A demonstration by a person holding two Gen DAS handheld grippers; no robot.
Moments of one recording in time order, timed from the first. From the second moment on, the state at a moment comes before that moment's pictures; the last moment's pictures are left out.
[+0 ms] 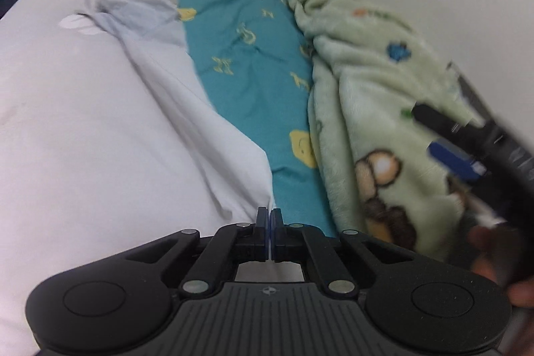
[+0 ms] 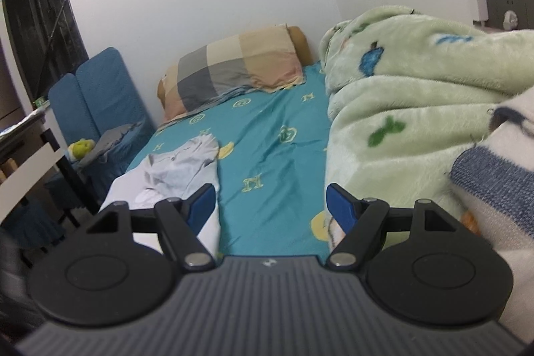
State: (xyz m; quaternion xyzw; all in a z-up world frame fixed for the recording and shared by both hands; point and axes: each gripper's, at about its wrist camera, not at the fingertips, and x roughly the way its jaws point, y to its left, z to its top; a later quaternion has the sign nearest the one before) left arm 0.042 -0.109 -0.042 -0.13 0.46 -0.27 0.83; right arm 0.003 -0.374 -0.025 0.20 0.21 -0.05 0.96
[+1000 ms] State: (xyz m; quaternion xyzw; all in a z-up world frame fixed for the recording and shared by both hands) left arm 0.030 -0.024 -0.086 -0.08 0.55 -0.18 0.82; right arm 0.051 -0.296 -0.059 0.14 0.38 0.12 0.91
